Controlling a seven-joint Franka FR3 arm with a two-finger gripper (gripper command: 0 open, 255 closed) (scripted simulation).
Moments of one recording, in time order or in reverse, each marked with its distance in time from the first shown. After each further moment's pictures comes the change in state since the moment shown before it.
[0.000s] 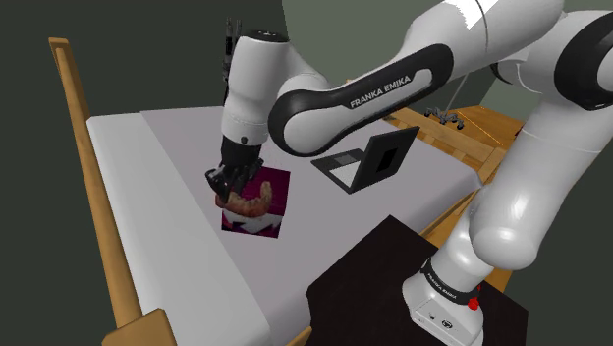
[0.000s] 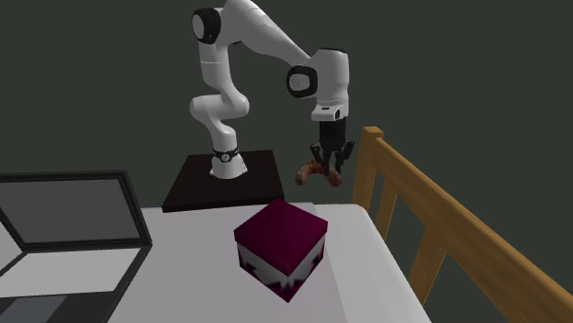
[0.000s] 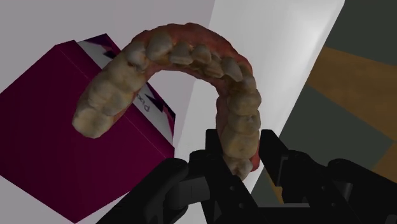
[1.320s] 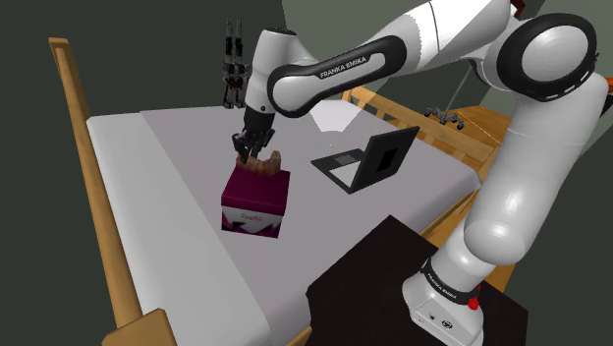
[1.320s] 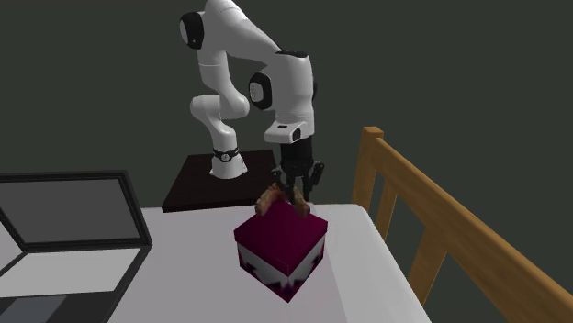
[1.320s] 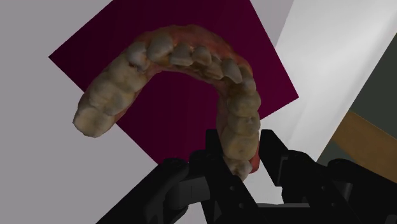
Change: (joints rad) arm -0.163 0.105 -0.127 0.122 0.014 -0.012 -0.309
